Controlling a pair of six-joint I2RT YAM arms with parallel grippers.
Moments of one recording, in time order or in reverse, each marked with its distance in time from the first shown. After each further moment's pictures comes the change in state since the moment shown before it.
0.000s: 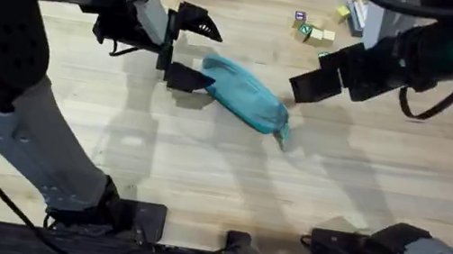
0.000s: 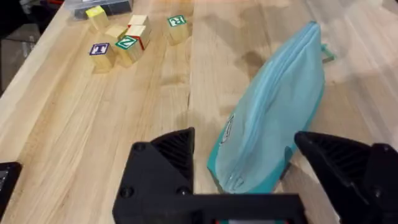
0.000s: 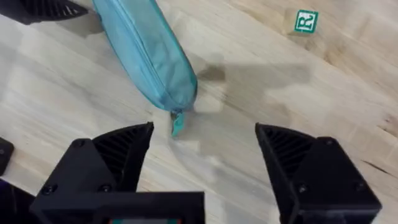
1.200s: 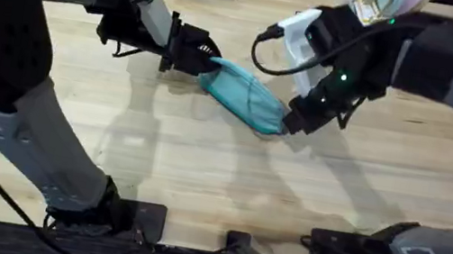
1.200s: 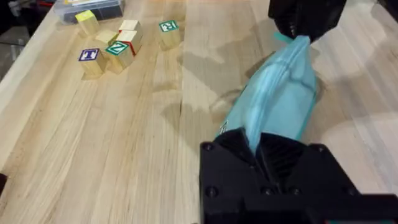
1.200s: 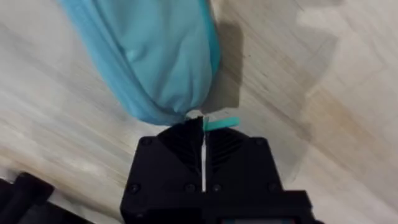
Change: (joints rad) left arm -0.019 0.000 0.000 -0.021 0.003 0.003; right arm 0.011 0.341 -0.203 0.120 -0.059 -0.192
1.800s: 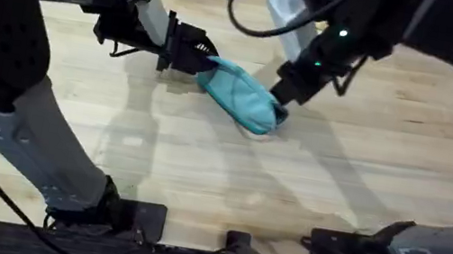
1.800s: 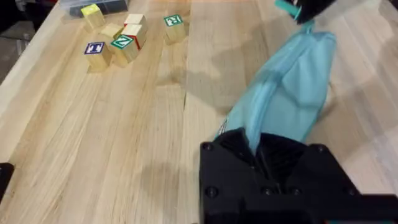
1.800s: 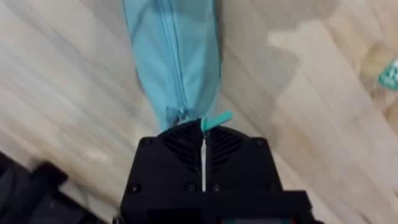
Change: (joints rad) left arm 0.016 0.000 0.000 0.001 -0.012 0.000; right arm 0.087 0.029 0.305 -0.145 0.011 -0.062
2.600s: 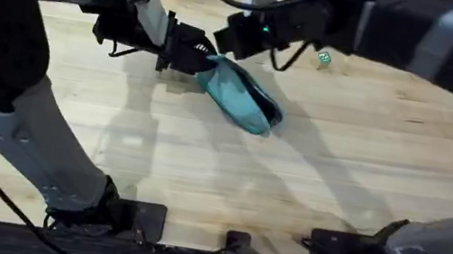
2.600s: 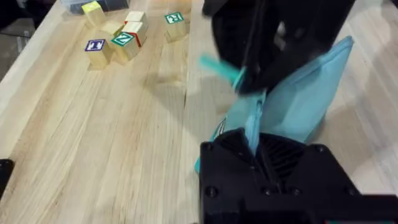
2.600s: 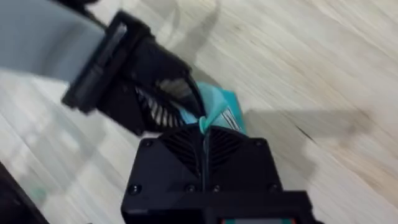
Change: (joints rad) left arm 0.004 0.000 0.000 -0.007 -0.007 0.000; right arm 0.082 0.093 -0.009 0.635 -0.127 0.347
